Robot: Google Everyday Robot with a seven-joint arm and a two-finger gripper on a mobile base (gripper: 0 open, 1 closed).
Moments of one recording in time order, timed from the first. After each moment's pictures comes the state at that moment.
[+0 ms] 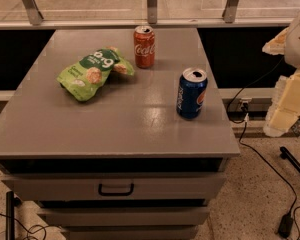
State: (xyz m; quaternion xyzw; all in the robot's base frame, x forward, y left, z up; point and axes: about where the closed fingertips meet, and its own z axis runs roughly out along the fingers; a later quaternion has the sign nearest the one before) arm 0.438 -0.217 0.976 -0.60 0.78 -0.03 0.16
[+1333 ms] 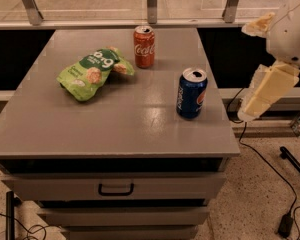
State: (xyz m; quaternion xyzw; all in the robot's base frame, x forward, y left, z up) arm 0.467 -0.179 0.991 -0.63 0.73 -0.03 0.27
